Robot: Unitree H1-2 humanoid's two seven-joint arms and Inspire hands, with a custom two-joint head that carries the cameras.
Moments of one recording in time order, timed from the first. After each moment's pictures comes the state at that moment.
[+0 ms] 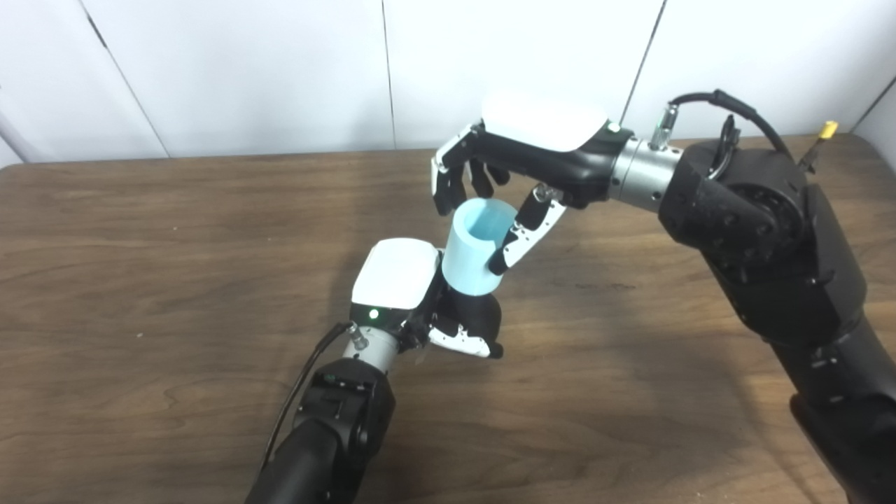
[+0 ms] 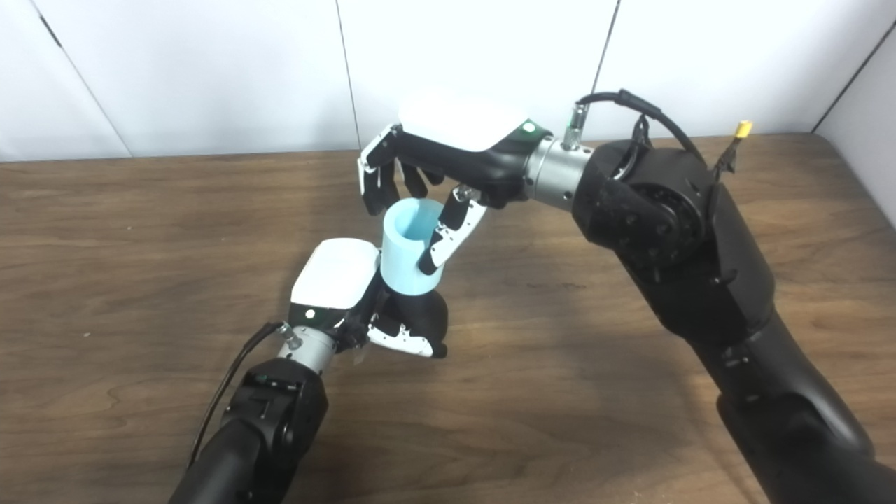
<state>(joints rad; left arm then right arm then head) -0.24 0.09 -0.52 -0.15 1.26 0.26 -0.26 -0.70 -0.46 0.31 -0.44 -0.50 0.08 0.77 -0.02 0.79</state>
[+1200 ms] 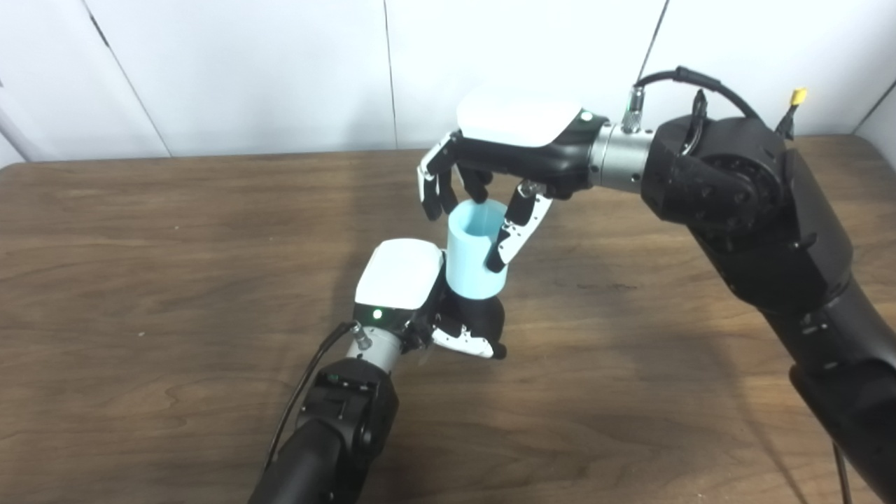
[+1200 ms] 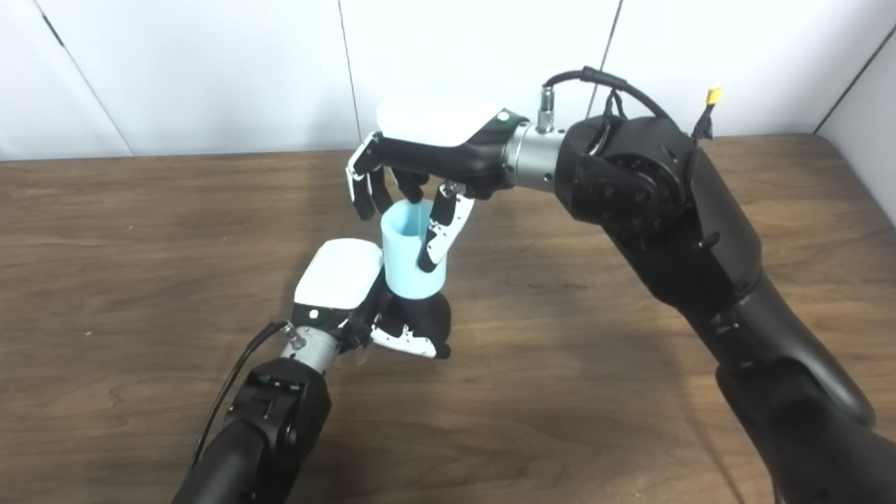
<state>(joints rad) -0.24 0.08 -0.52 -0.16 1.26 0.26 -0.28 -0.77 -0.48 0.35 -0.39 -0.47 0.07 0.84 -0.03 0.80</state>
